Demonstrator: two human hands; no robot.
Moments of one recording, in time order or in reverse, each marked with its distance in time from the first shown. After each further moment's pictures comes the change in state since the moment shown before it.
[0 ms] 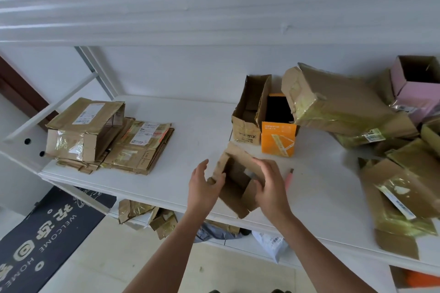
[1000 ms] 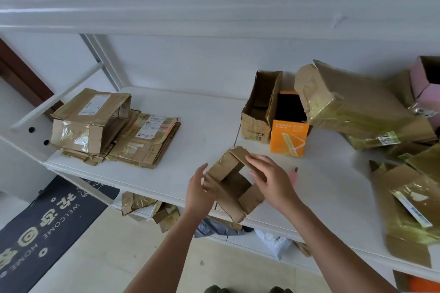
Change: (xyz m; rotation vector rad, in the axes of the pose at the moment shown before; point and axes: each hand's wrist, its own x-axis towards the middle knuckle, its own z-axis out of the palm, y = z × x) left_hand 0.000 -0.024 -0.022 -0.122 -0.118 -0.141; right_hand 0.026 -0.001 0.001 -0.022 -0.295 -0.053
